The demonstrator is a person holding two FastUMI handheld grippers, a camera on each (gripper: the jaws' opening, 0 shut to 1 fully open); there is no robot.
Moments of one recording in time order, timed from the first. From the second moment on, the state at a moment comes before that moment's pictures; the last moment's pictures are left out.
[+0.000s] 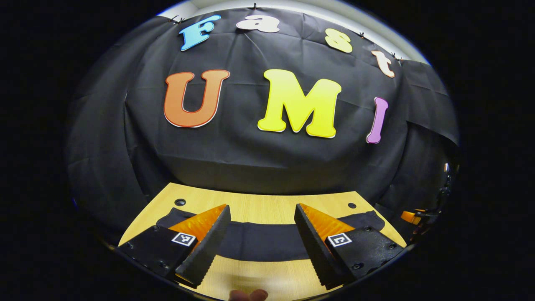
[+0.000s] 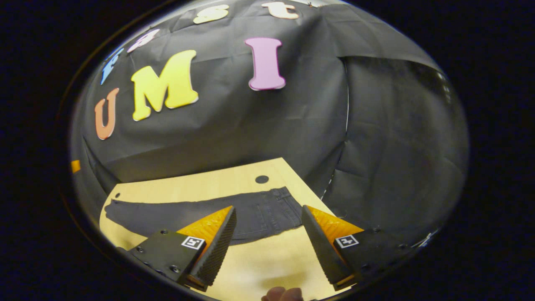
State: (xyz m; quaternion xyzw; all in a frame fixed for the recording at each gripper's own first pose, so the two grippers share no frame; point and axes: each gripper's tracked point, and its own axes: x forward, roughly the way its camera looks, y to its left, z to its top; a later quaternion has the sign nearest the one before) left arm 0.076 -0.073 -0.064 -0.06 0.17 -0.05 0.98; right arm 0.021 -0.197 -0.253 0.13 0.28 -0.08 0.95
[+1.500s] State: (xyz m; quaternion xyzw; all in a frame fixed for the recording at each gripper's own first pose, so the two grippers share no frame) left arm 0.048 -0.053 -0.093 -0.05 0.22 0.03 0.97; right arm 0.102 -0.226 -0.414 0.18 0.39 -0.06 0.90
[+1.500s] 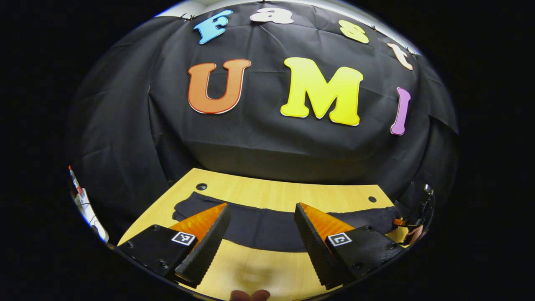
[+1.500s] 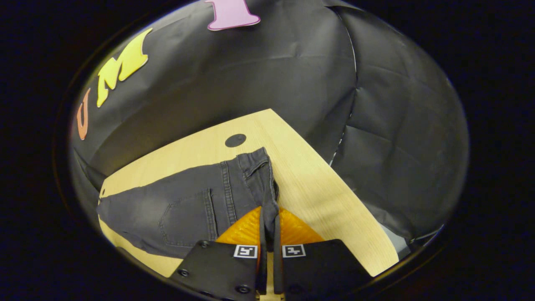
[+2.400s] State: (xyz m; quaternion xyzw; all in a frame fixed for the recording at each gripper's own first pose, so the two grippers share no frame) left arm -0.006 0.052 -0.106 -0.09 0.19 0.09 0.97; right arm 0.094 -0.120 -0.195 0.12 0.28 -0.01 0.95
